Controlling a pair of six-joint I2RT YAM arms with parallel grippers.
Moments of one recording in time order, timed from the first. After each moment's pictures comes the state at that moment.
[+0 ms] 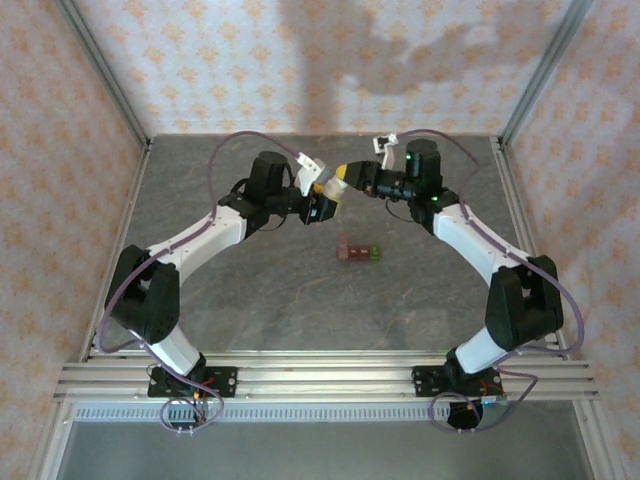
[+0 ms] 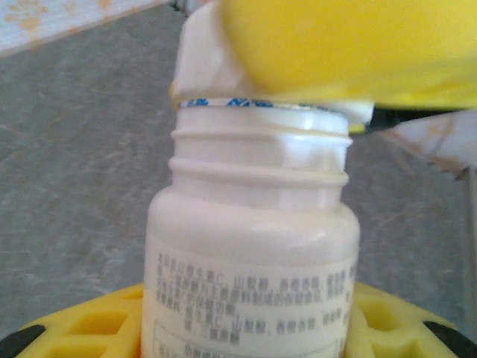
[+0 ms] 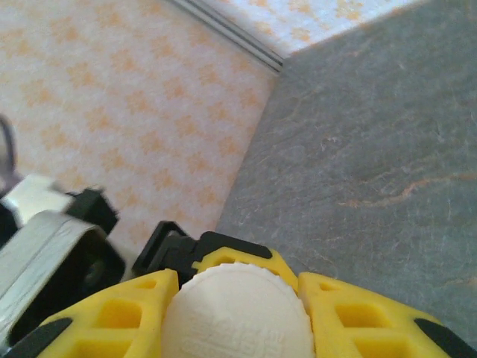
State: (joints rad) left arm -0.43 1.65 1.23 -0.09 0.65 -0.03; right arm 0.31 1.54 1.17 0.06 -0.80 0.68
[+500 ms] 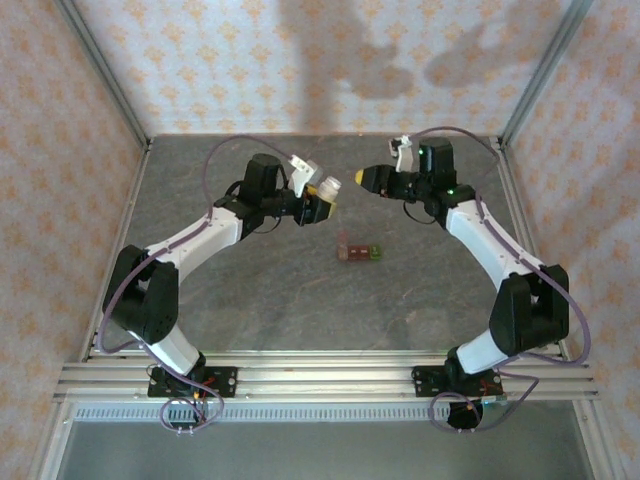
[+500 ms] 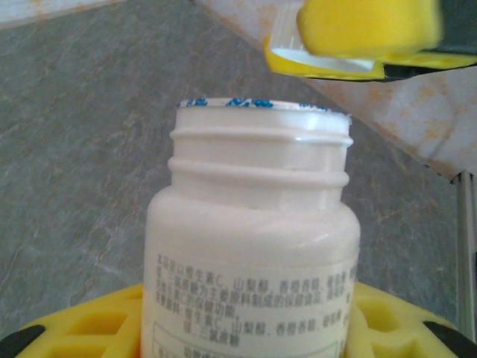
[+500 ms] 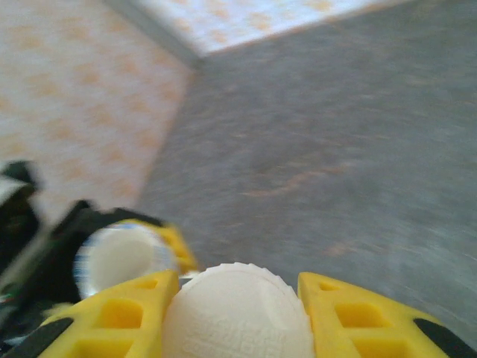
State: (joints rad) left arm -0.40 1.63 1.16 -0.07 0.63 -0.05; right arm 0.25 1.50 1.18 -0.25 -0.58 0.47
